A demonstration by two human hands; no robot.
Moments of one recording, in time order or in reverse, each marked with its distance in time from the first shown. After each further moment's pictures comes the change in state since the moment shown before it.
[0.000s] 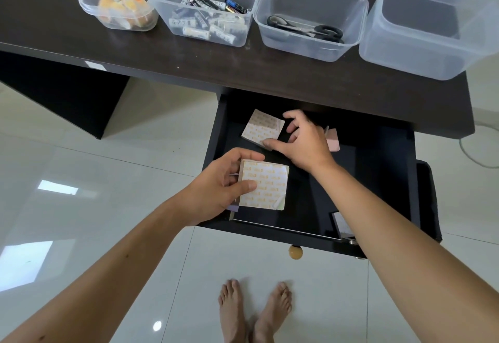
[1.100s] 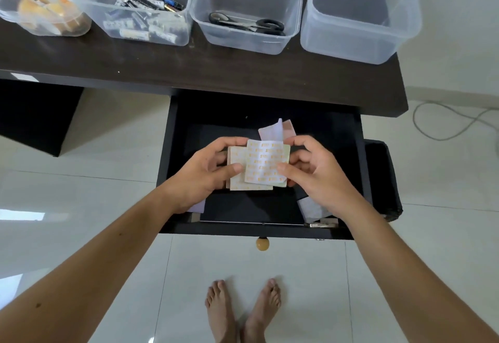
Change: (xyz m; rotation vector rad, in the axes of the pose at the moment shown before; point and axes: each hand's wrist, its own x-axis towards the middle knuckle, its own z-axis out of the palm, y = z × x) left_hand 0.042 0.009 0.027 -0.133 -0.080 0.049; right_hand -0.117 0.018 -0.079 0.510 -0.115 0.136
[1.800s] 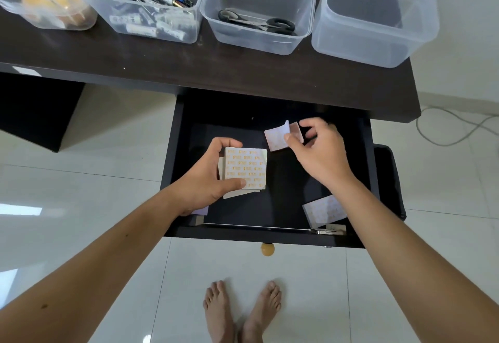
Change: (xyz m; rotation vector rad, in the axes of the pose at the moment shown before) left_hand 0.011 -0.019 -0.009 0.184 0.032 -0.029; right_hand 0.061 0.006 0.002 -0.450 0.386 0.000
